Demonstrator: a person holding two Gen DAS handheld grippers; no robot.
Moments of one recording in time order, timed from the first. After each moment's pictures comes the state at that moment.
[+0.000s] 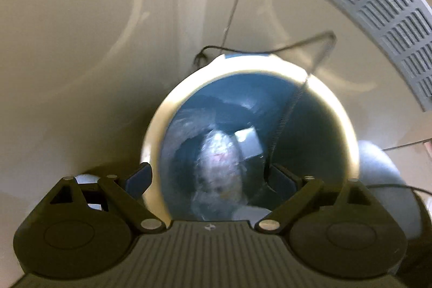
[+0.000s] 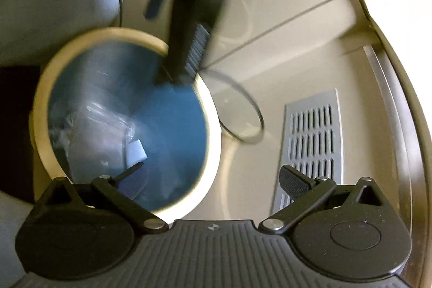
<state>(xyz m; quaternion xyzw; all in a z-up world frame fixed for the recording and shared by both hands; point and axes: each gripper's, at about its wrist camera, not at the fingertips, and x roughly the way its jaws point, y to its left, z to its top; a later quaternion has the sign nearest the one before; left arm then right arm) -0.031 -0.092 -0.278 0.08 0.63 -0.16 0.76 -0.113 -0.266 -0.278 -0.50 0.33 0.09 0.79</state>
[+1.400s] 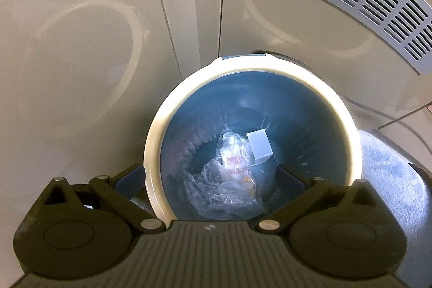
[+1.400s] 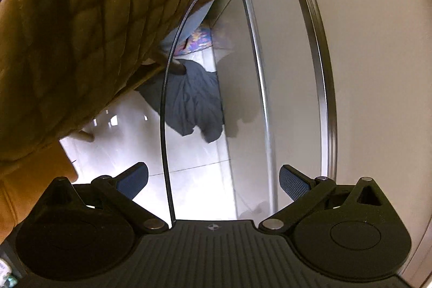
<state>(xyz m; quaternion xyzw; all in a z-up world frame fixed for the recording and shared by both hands) -0.049 -0.105 -0.265 0.17 0.58 -0.19 0.77 -0.383 -0.449 -0.252 -0.20 0.68 0.01 0.71</state>
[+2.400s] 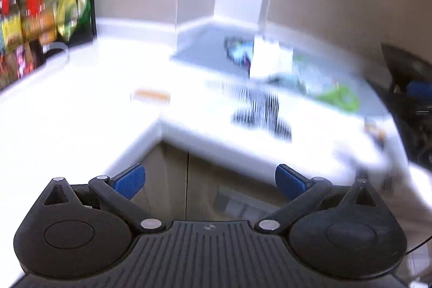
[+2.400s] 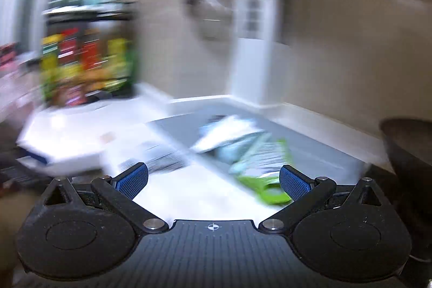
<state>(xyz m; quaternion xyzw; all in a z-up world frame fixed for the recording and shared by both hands) -0.043 -0.132 0.002 0.05 0.33 -0.26 0.91 -0.159 -0.456 0.032 -0.01 0.11 -0.11 0.99</state>
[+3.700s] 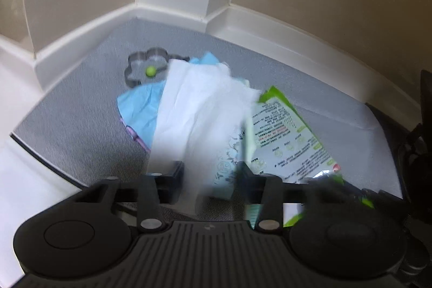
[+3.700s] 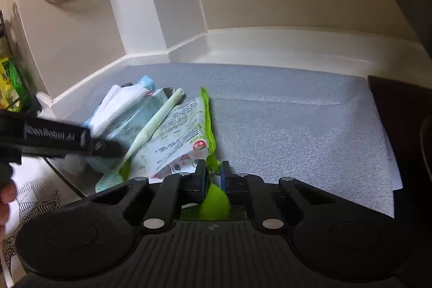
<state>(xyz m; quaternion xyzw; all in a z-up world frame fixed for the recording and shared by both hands) 0.142 -0.378 -0.026 0.05 0.42 -0.30 0.86 -0.018 -0.602 -0.039 0.18 0.19 -0.20 0.94</state>
